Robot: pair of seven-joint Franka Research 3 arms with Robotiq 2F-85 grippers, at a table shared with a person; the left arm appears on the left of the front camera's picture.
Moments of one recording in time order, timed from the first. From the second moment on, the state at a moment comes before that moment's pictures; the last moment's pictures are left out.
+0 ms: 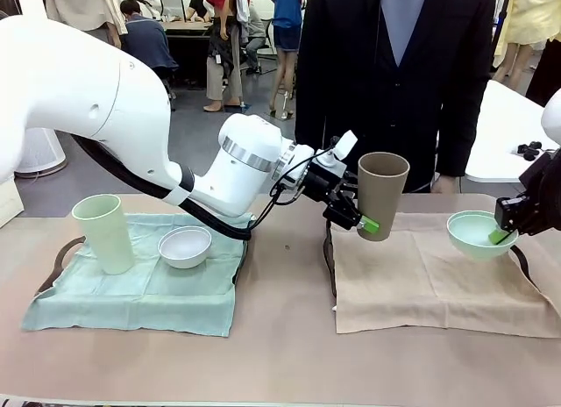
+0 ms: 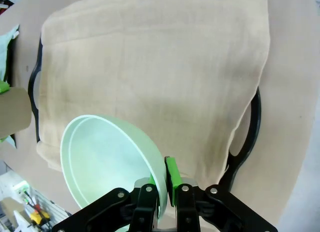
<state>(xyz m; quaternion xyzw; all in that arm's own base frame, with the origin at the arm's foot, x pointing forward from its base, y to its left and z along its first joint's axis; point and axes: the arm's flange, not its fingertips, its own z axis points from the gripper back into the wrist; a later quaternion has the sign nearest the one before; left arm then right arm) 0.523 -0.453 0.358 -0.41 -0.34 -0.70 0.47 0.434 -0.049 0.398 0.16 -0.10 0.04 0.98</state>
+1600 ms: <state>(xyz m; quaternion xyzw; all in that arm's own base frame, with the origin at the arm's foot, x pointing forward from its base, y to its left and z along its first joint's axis) 0.557 -0.478 0.274 -0.39 -0.34 -0.75 0.41 0.471 -0.053 0.313 0.19 -0.05 0.11 0.98</state>
